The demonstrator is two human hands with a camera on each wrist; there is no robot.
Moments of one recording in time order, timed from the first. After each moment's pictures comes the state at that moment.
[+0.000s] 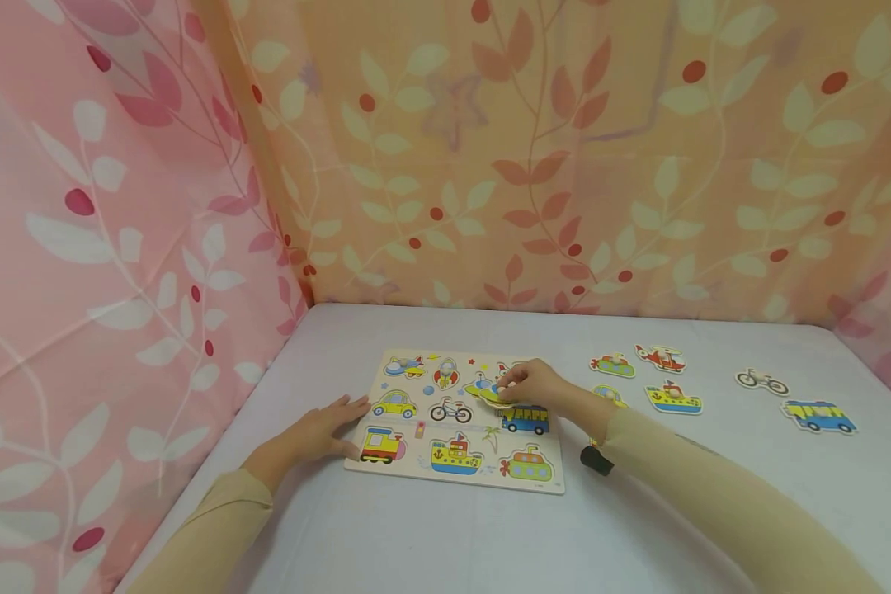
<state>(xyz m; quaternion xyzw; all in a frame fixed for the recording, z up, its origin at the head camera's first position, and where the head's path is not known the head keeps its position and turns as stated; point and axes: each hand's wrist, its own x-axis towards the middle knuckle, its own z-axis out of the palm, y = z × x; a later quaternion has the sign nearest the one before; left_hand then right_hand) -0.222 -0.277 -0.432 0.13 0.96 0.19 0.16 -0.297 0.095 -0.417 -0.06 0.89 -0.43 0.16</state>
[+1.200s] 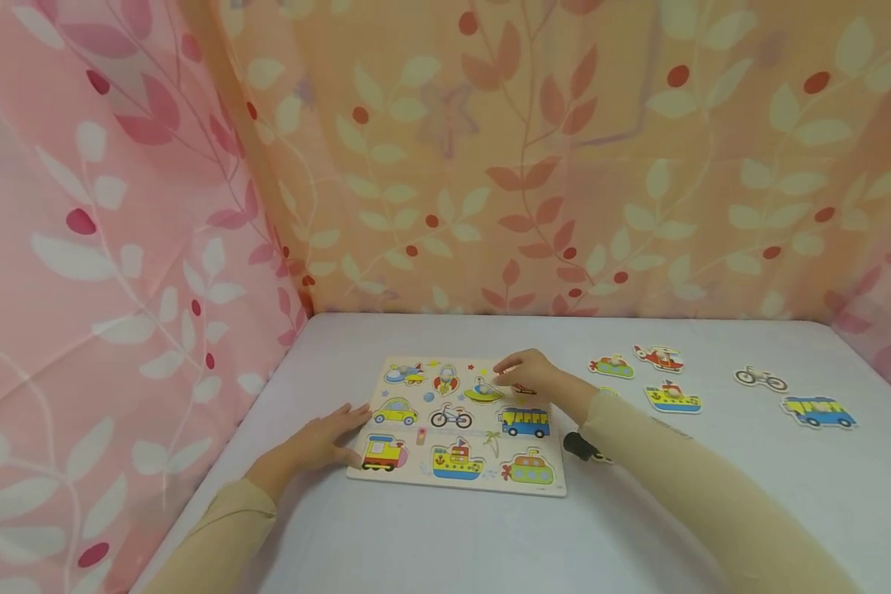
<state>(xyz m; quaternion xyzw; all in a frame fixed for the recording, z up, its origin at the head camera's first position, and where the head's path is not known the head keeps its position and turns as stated) -0.219 -0.275 -0.427 0.11 0.96 0.21 0.17 -0.314 0.085 -0.410 0.00 0.86 -0.47 0.17</state>
